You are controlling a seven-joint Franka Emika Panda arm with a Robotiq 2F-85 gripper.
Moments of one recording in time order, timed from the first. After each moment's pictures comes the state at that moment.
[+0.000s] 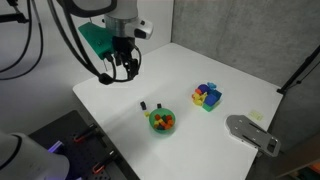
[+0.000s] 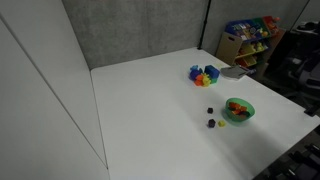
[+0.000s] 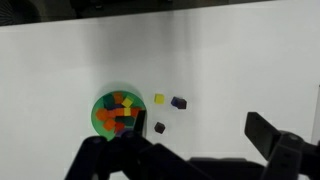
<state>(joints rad) -0.04 -0.45 -0.10 -2.52 0.16 2.00 -0.03</state>
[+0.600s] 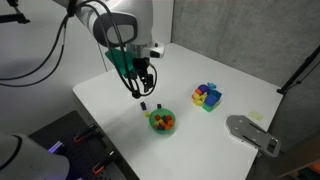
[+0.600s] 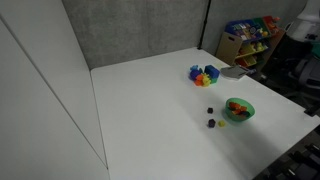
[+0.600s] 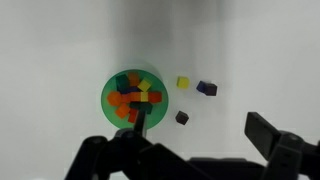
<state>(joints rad) -0.04 -0.18 -0.07 -2.51 0.10 2.30 -0.02</state>
